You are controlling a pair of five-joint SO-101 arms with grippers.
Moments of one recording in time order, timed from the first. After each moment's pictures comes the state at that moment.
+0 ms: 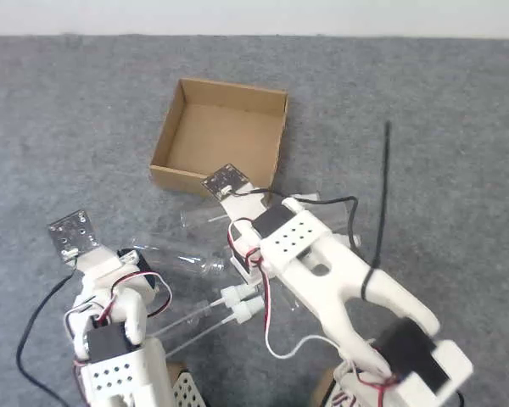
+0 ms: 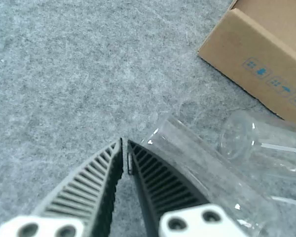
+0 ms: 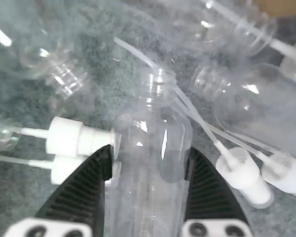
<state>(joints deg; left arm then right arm) -22.2 -99.3 97.6 62.0 17.8 -44.0 -6.9 32.0 66.7 -1.9</state>
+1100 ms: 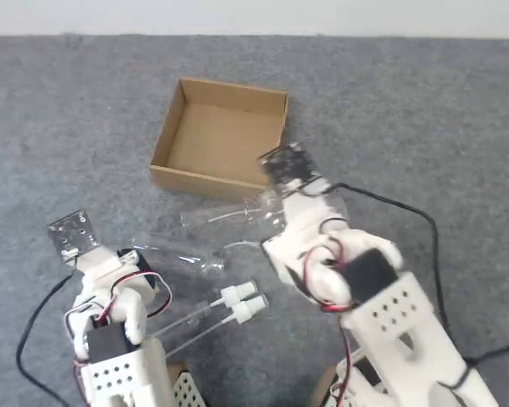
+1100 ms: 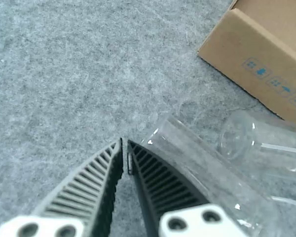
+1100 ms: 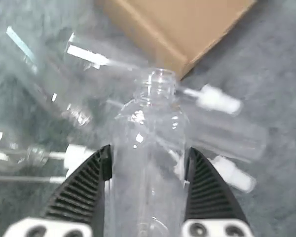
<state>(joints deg) -22.2 -99.3 97.6 62.0 17.8 -36.6 -48.4 41.6 70.1 -1.9</state>
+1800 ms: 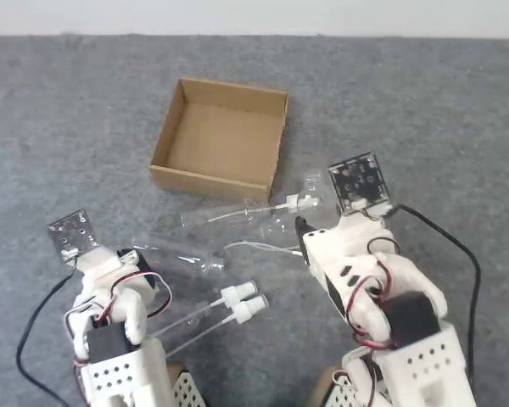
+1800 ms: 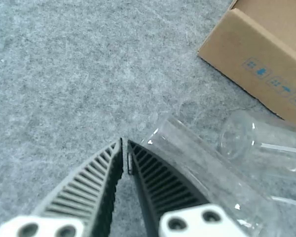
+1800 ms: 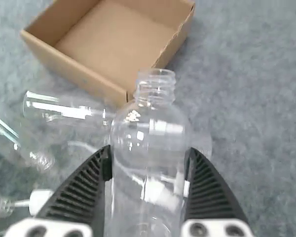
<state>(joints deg) -22.2 -99.3 97.6 62.0 17.8 -25.1 -69.8 54.3 63.6 -1.9</state>
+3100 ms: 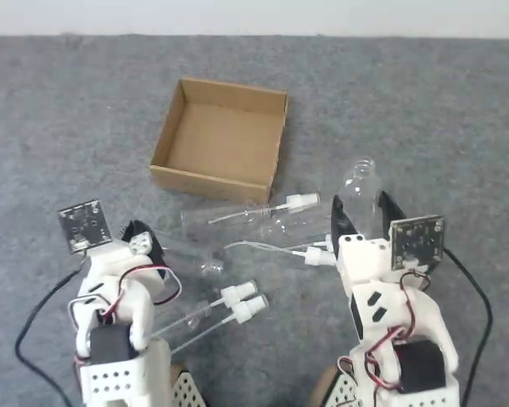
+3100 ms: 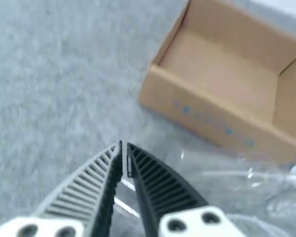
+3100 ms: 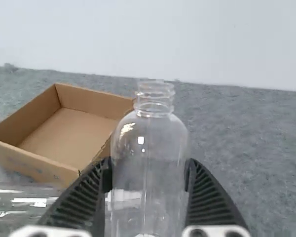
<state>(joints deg) -13.1 -99.3 91.5 56.1 17.7 -13.2 -101.4 74.3 52.5 -2.0</state>
